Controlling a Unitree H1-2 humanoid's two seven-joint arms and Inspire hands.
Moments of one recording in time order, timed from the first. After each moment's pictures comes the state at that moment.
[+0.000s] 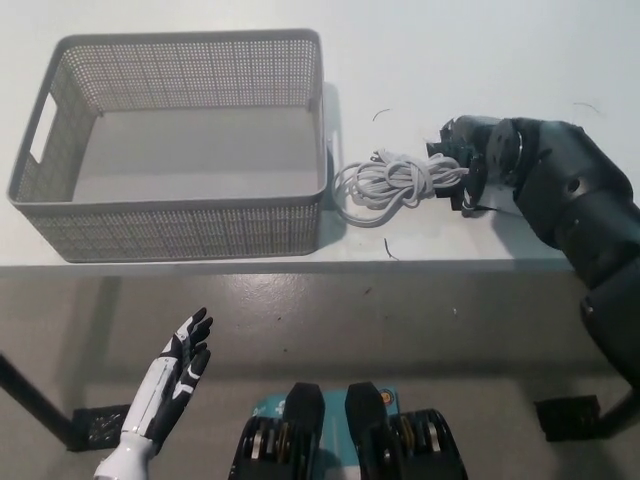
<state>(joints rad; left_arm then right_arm) -0.09 0.17 -0.05 0.34 0.07 -0.42 -0.05 -1.28 -0.17 0.59 1.43 -0.54 0.09 0.27</state>
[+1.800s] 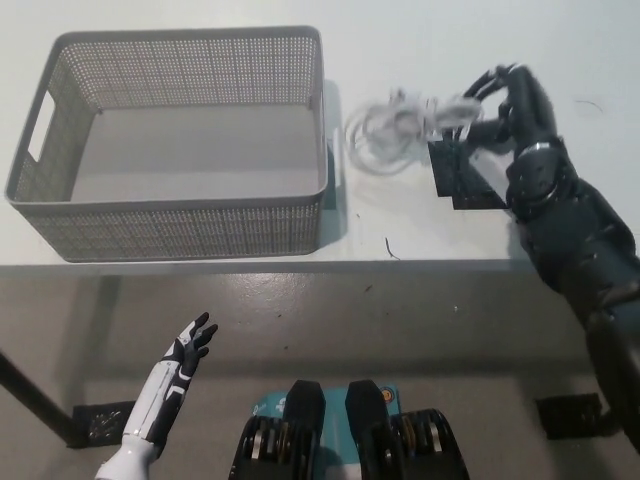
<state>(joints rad) -0.09 0.17 -0.05 0.35 0.07 -0.42 -0.06 -1.20 -0.15 0.01 1.43 -0.34 -0.21 -0.37</state>
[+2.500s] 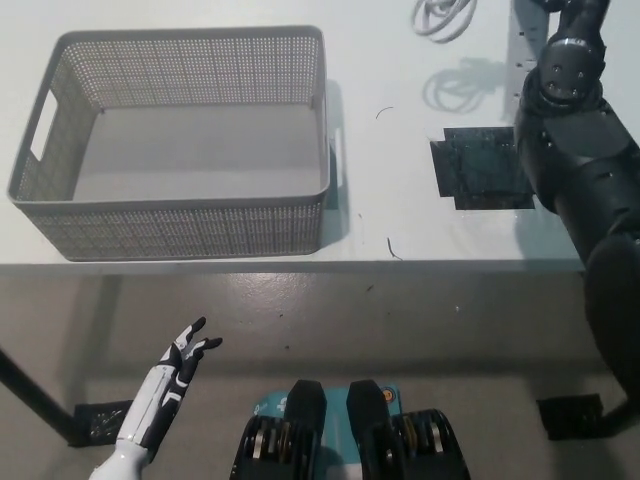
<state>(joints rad) -0.08 0.19 -0.06 0.34 0.09 -0.43 -0.06 -1.35 -0.15 -0.24 1.39 -0.12 -0.37 -0.56</state>
